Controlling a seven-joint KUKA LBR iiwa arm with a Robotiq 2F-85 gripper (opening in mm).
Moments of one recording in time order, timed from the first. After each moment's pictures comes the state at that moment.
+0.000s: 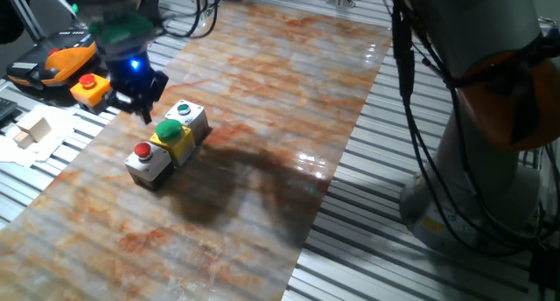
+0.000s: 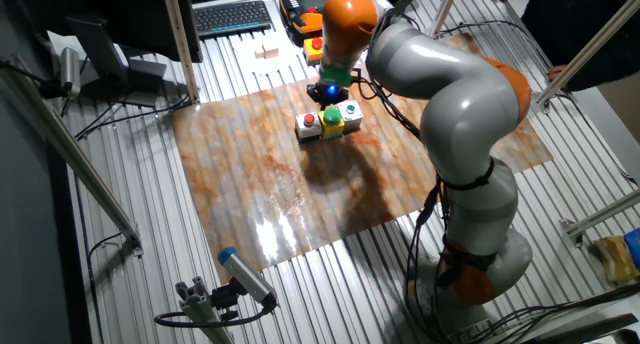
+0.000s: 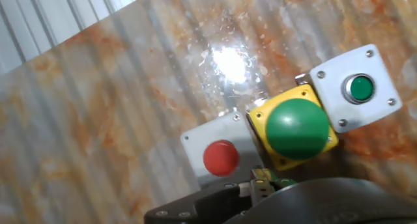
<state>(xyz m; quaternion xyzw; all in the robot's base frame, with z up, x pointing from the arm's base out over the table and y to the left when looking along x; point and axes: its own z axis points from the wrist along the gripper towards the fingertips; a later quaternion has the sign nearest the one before) 0.617 0.178 0.170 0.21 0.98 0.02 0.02</state>
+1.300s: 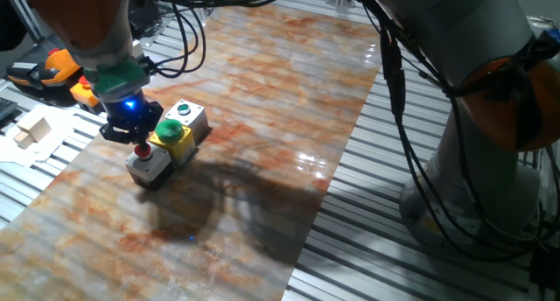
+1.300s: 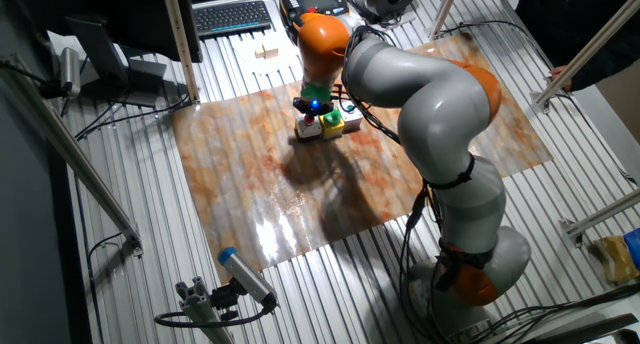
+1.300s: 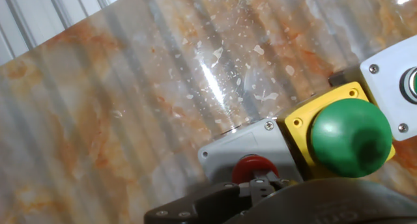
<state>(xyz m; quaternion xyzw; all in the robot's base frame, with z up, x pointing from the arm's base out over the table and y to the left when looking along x) 0.629 0.195 0.114 0.21 0.98 0.00 0.03</state>
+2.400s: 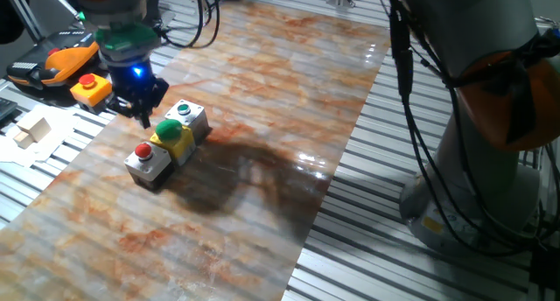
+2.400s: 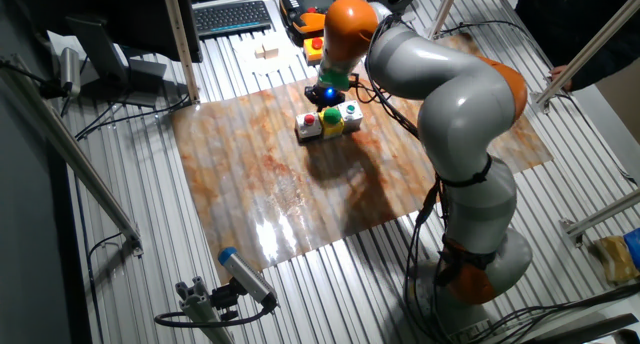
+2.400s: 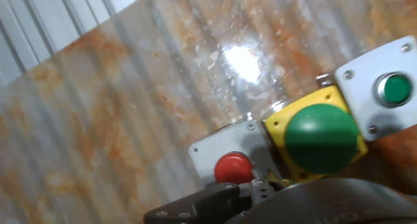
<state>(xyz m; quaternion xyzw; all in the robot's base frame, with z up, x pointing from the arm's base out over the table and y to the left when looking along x) 0.624 0.167 0.173 0.20 0.98 0.05 0.02</state>
